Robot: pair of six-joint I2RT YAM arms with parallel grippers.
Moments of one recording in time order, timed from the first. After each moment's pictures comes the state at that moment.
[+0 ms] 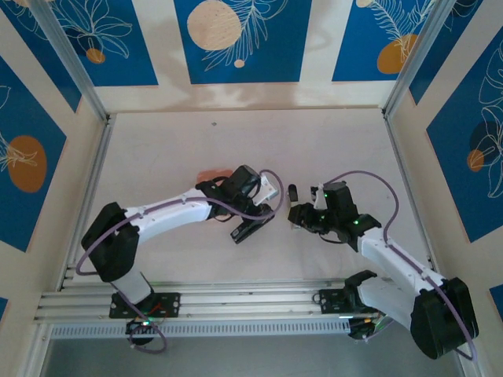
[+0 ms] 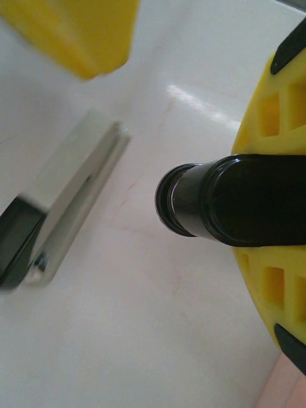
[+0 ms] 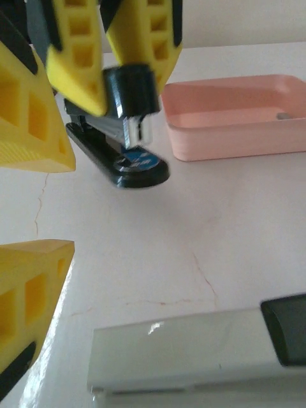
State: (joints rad) left arm -0.89 1.63 1.17 -0.46 0.14 -0.05; right arm 0.37 0.96 0.51 -0.35 -0.46 0.77
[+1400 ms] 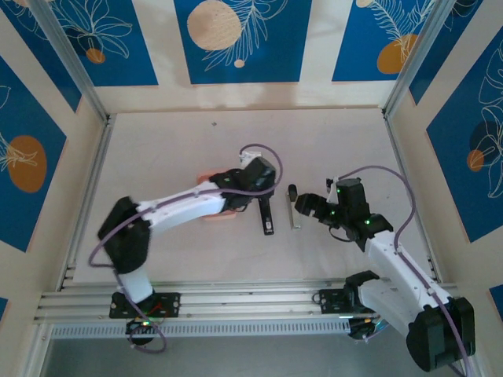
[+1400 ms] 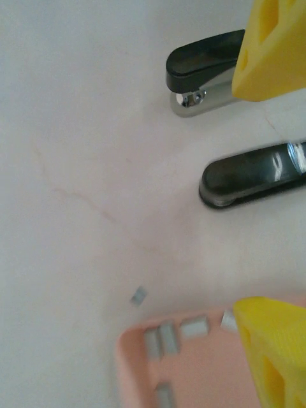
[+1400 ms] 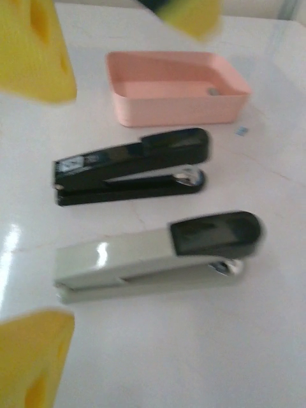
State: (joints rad) left arm -0.91 1.69 1.31 -0.45 -0.44 -0.62; right arm 0.27 0.90 0.57 -0.43 -0.30 0.62
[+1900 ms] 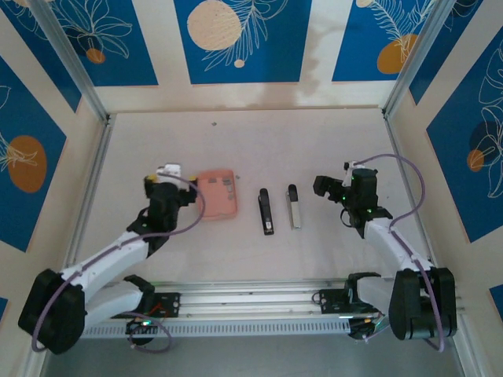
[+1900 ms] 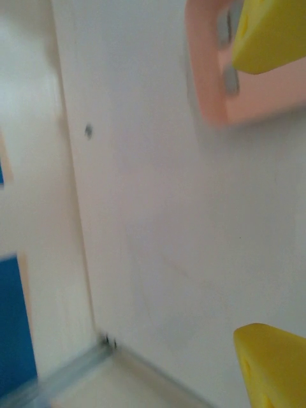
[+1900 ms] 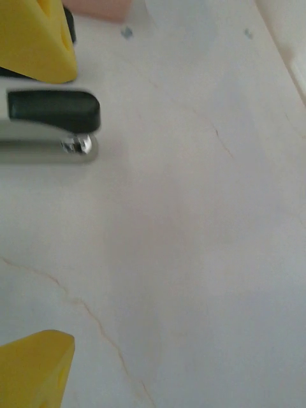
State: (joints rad) left arm -0.48 1.02 0.43 0.26 -0.56 -0.04; right arm 0.04 1.10 0.52 -0.02 -0.11 0.30
